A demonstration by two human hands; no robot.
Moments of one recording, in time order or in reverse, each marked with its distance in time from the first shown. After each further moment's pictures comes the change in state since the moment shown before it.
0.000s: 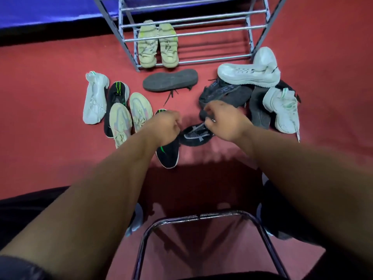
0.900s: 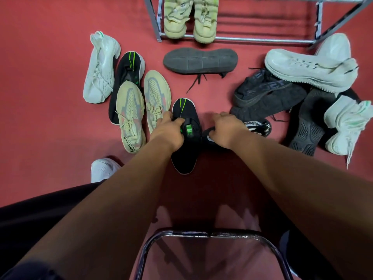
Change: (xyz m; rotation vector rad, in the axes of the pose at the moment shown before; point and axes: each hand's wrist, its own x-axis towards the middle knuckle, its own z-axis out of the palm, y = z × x) left_hand 0.062 -0.118 0.097 -0.014 -0.159 -0.357; right_hand 0.119 -0.007 0.131 -0.204 -0.371 0.149
